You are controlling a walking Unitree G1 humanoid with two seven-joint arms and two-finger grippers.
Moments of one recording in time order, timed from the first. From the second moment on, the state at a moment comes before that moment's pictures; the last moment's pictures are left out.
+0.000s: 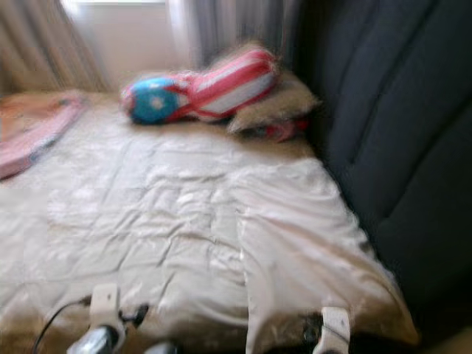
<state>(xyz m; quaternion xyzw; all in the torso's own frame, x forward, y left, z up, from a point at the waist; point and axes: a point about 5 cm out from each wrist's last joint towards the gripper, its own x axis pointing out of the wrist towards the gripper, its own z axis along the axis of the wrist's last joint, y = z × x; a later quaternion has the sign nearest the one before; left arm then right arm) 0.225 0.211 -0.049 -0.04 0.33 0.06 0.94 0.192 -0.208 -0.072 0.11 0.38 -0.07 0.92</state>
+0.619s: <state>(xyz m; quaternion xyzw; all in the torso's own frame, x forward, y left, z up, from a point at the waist) 0.188 0.230 -0.071 -0.02 0.41 0.07 0.91 0.150 -0.198 -0.094 0.13 0.44 -0.09 0.88</state>
